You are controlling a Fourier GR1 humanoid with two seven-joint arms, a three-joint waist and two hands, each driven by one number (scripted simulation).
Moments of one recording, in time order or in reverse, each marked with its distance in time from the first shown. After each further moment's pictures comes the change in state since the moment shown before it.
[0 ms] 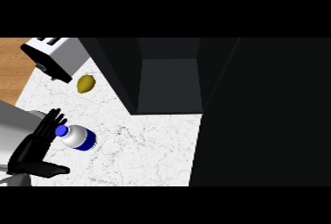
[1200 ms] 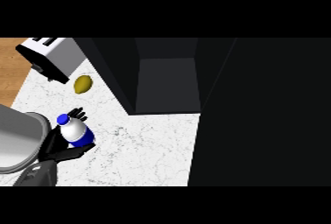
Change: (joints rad) left arm -0.272 -0.009 0.003 0.576 -0.082 0.162 -0.357; right arm -0.012 -0.050 0.013 0.005 -0.005 -0.041 -0.020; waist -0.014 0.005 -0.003
